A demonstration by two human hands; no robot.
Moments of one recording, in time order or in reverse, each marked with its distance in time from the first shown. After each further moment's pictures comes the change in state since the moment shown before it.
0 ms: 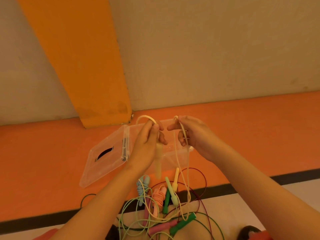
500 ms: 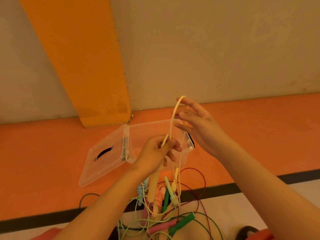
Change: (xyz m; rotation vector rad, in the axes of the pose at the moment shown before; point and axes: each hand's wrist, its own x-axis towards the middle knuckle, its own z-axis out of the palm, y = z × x) left_hand -0.009 -0.004 0.009 0.038 -0.213 -0.223; right_hand 0.000 -0.014 -0.003 0.125 -0.036 -0.179
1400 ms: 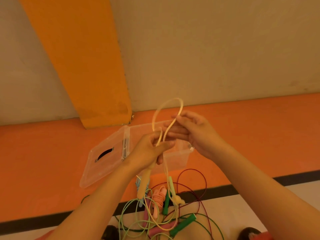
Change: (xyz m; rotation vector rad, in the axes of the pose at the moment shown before) left_hand 0.006 0.004 -0.023 0.093 -0.064 0.045; right_hand 0.000 0.011 0.007 0.033 -0.023 0.053
